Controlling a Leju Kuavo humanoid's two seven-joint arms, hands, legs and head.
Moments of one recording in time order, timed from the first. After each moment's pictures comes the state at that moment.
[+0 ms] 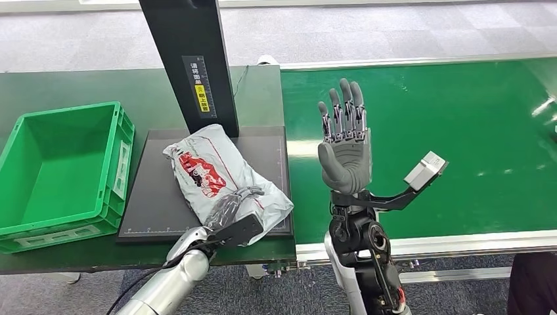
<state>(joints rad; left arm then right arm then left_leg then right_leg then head) -0.51 -0.13 -0.54 -0.56 -0.62 0.14 -0.38 -0.29 0.18 0.24 -1.31 -0.46 0.13 -0.45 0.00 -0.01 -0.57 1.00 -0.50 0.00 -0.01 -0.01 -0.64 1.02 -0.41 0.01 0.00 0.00</state>
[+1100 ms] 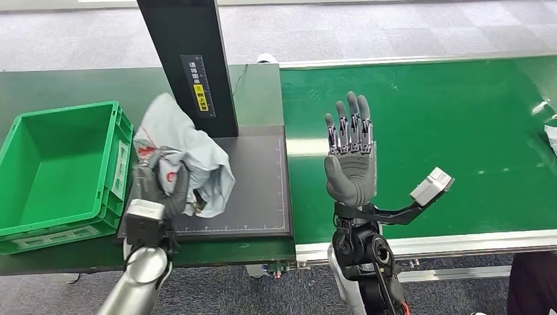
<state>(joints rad) -0.32 -0.04 -0.40 -1.26 -0.22 0.45 -0.62 -0.22 0.17 0.24 -1.36 -0.47 0.11 -0.47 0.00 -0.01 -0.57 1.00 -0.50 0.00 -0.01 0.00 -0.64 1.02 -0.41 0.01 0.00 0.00</state>
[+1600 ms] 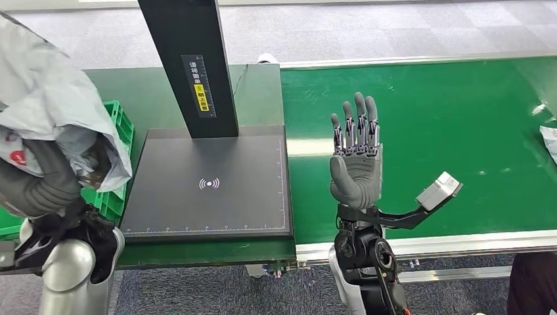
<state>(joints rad) -0.37 -0.02 -0.25 -1.71 -0.18 0.50 -0.61 -0.20 0.18 0.24 -1.40 -0.47 0.09 -0.47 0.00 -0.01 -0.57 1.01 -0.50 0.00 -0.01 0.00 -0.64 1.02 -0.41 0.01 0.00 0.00</state>
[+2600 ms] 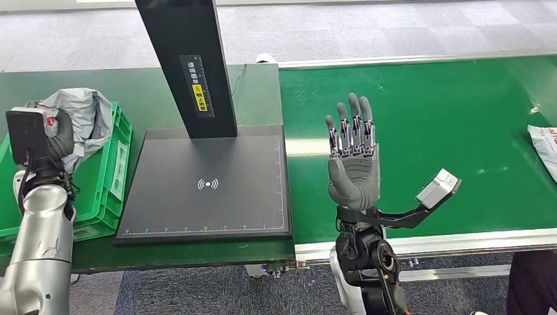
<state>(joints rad) -0.68 0.13 0.14 -0.85 -0.34 0.26 -0.36 -0.18 0.20 0.22 -1.42 -0.47 0.14 -0.41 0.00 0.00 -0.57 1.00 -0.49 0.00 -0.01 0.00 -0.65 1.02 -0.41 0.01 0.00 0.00</state>
